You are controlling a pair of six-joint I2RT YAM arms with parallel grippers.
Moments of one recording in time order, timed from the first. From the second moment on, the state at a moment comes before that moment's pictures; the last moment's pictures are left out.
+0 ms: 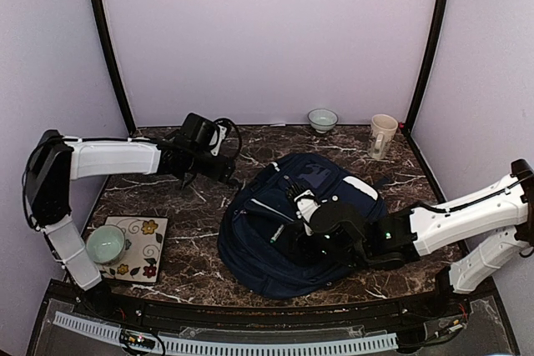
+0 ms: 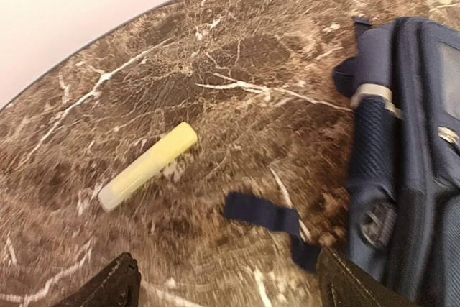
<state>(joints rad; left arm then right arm) -0.67 1.66 1.14 -0.22 -0.27 -0.08 1.35 1.40 0.78 -0.01 0.55 0.37</state>
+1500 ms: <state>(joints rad) -0.36 2.20 1.59 -0.42 0.10 0.06 1.35 1.43 0.75 0.03 0.53 0.40</state>
